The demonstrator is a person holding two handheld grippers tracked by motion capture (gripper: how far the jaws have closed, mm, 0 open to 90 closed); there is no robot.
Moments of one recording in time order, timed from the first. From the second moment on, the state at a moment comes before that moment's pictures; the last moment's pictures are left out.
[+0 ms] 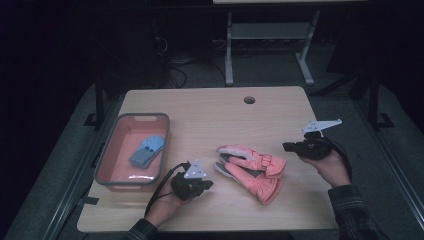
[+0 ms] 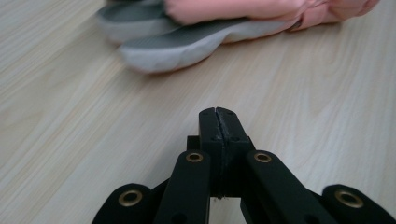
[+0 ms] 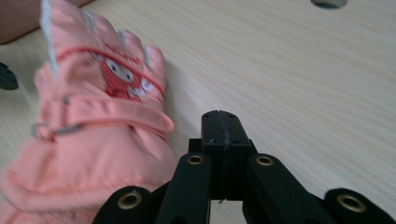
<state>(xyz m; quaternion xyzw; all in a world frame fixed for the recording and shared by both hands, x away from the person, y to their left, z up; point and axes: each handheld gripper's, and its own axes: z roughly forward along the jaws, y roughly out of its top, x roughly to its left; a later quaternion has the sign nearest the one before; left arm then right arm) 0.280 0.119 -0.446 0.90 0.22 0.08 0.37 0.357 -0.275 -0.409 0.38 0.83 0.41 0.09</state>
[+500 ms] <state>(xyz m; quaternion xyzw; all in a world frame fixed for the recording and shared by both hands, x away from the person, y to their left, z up) 0.282 0.069 -0.444 0.90 0.18 0.06 0.39 0.372 -0.288 -0.451 0.36 0.84 0.40 0.06</state>
